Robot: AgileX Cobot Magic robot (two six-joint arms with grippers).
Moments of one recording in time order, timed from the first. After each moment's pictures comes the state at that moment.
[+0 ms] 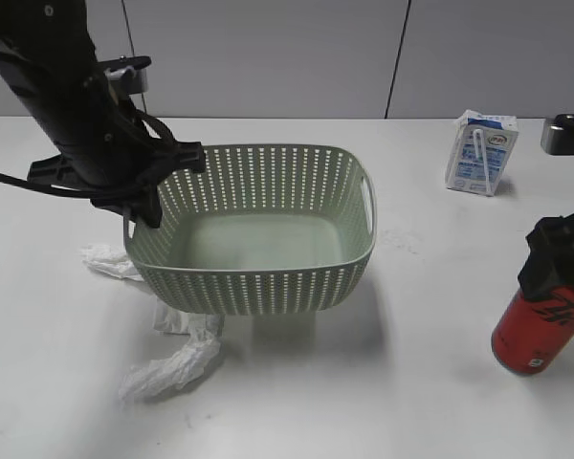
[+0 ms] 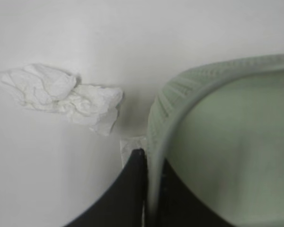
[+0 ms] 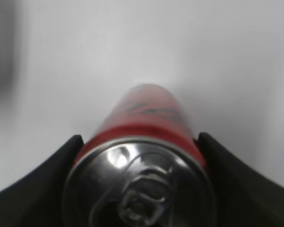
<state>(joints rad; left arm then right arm) -0.50 1.77 -1.26 -0.18 0.86 -0.36 0.16 1.44 -0.81 0.10 0.76 0.01</state>
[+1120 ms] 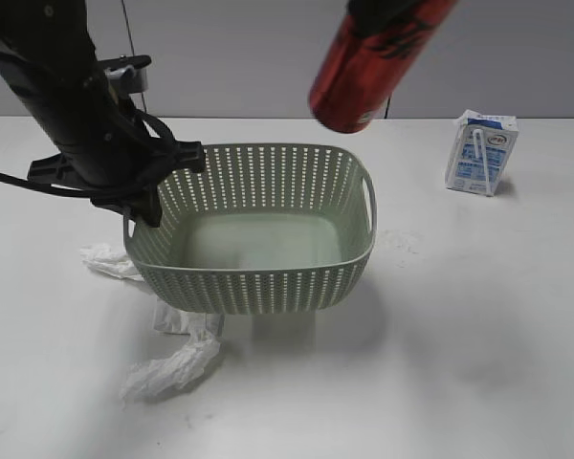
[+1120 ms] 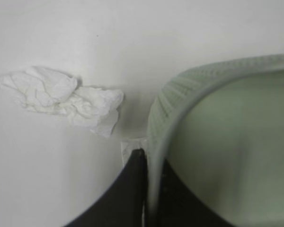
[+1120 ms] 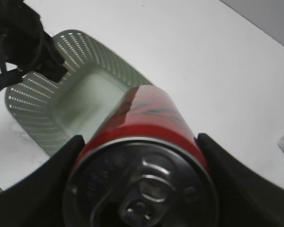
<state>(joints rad) -0.50 1.77 -1.26 -0.17 0.86 -0.36 0.60 1.51 -1.60 0.05 1.07 -0.08</state>
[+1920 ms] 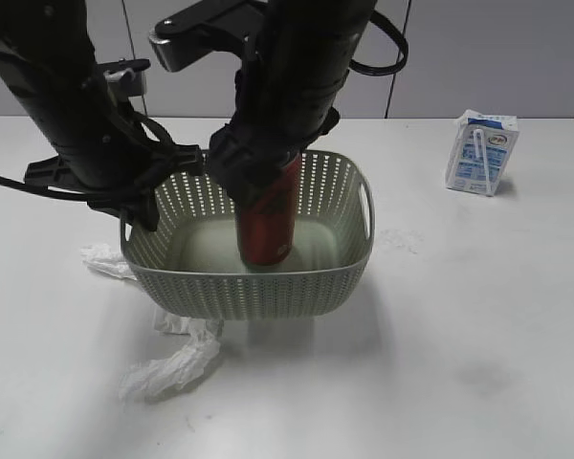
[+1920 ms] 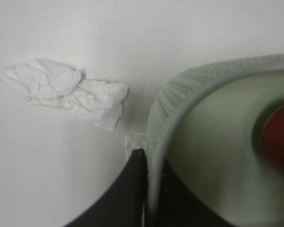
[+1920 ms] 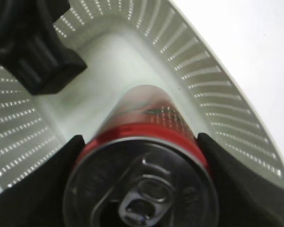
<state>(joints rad) -0.50 1.77 -1.26 -0.17 0.88 -0.36 0.80 1.94 -1.69 -0.04 1.03 -0.09</state>
